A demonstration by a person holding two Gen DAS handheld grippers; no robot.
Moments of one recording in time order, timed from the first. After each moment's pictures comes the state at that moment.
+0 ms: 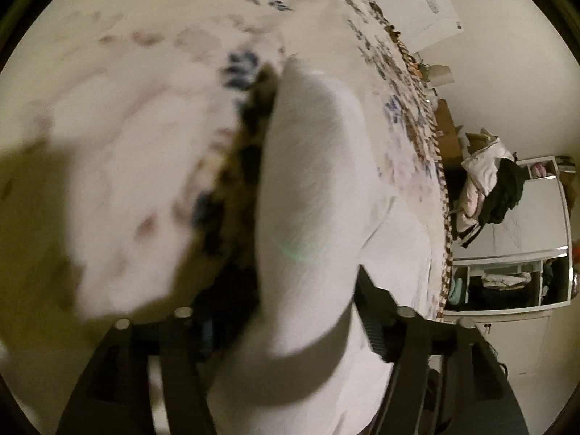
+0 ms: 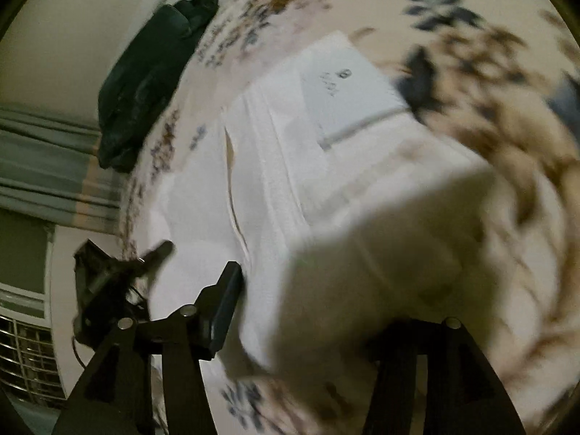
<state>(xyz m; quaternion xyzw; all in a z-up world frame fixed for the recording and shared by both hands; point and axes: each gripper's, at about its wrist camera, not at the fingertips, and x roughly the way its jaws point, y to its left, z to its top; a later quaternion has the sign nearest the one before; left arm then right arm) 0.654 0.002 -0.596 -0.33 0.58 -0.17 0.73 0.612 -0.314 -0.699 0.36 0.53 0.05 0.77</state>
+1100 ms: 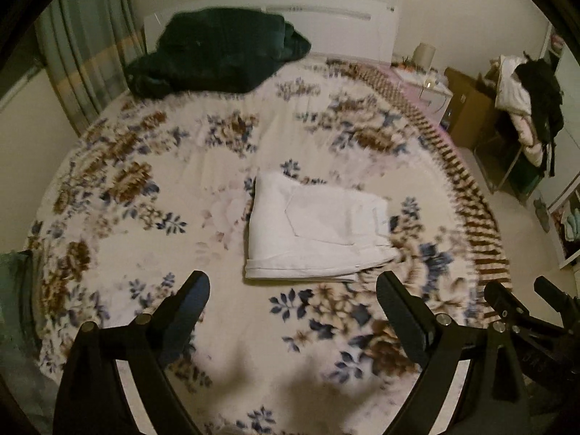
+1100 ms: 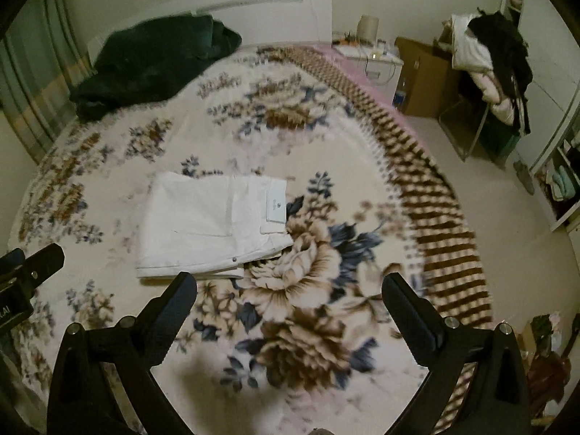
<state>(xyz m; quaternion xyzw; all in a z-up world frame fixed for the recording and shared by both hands) 0.424 -0.115 -0.270 -0.01 0.47 -0.02 0.88 0.411 -0.293 -0.347 0.04 0.46 -0.08 0.88</state>
